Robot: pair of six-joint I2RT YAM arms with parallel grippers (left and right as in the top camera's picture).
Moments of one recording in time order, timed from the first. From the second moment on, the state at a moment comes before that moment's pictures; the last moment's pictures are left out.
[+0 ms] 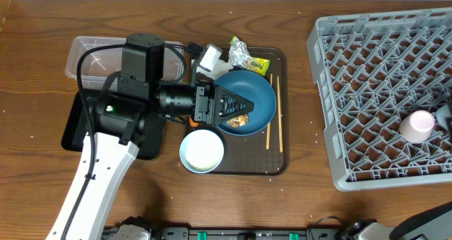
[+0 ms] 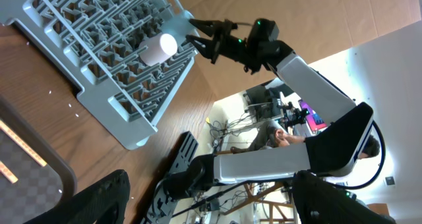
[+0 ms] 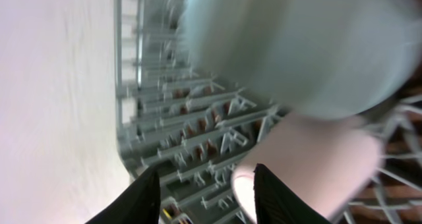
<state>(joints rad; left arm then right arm) -0.27 1.28 1.29 -0.69 1.22 -0.40 -0.92 1.48 1.09 -0.58 -0.69 0.62</state>
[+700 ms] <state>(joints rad) -0.27 1.28 1.29 -0.82 1.08 -0.38 -0.76 1.40 1.09 -0.61 -0.74 0.38</state>
